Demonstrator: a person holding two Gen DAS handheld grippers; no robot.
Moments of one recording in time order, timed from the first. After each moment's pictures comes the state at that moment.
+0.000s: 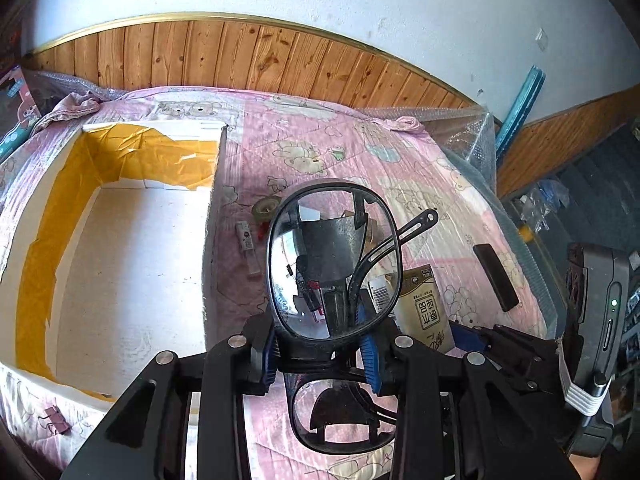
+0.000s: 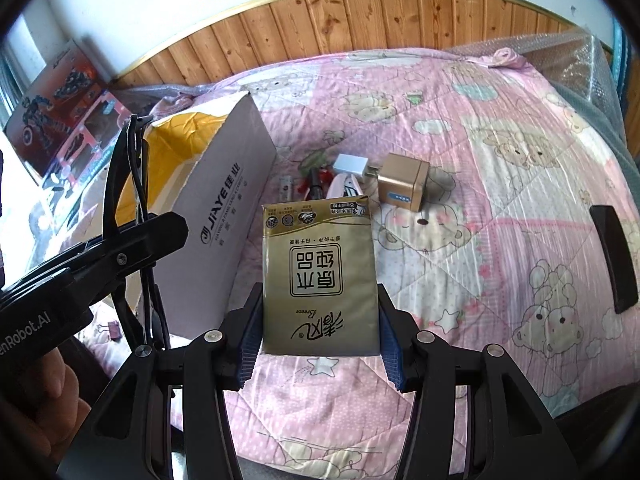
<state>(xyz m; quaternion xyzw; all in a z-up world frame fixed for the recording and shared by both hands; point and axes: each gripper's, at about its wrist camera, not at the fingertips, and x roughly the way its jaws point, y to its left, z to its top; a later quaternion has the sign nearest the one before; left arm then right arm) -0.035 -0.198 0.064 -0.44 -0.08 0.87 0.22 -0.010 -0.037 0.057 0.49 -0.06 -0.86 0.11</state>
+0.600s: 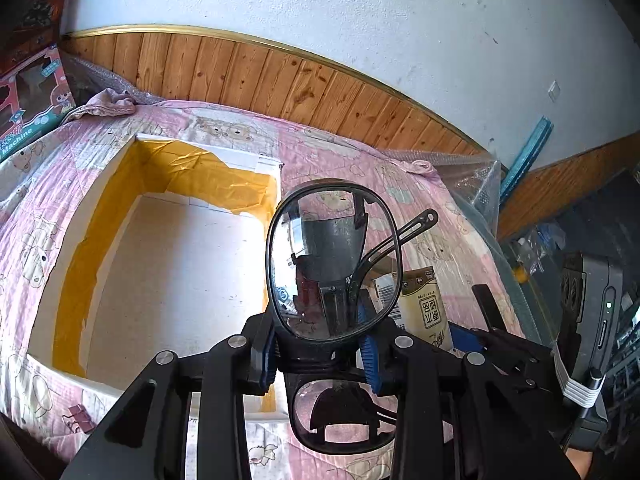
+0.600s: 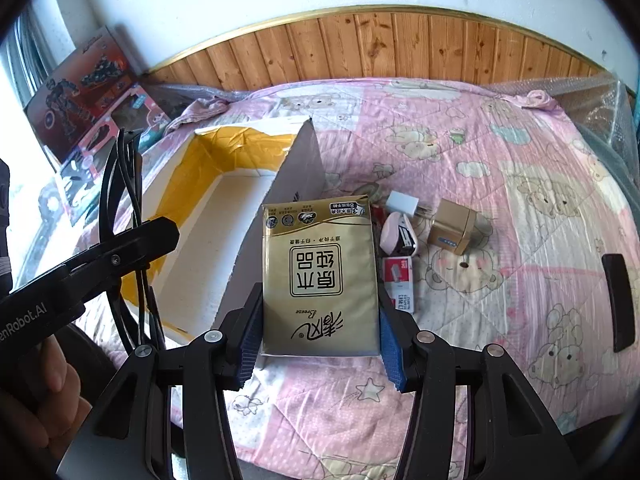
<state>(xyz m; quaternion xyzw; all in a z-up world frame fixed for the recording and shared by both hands) -0.034 -0.269 0.087 -0.41 -0.14 0.88 0.19 -0.018 -0.091 0.092 0.46 -0.03 -0.87 0.15</state>
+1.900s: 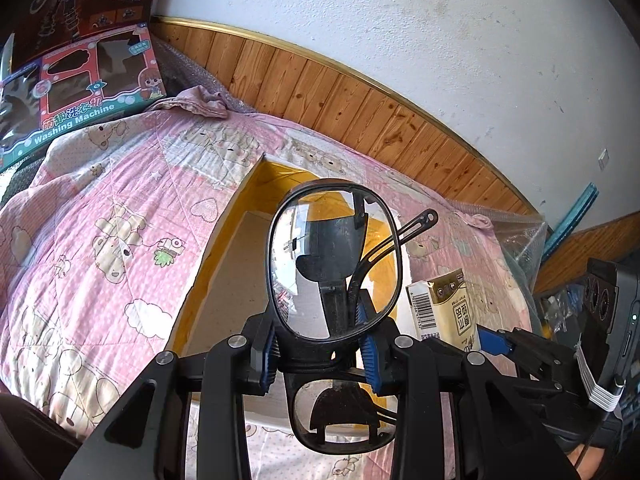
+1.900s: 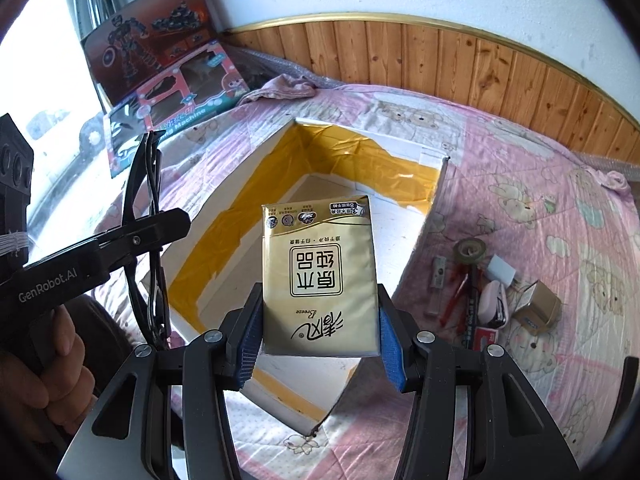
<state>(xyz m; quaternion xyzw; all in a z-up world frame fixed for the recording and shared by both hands) -0.045 -0.393 0.081 -0.40 -0.20 0.89 0.09 -0.057 -0.205 0.097 0.46 0.06 -0.85 0.26</state>
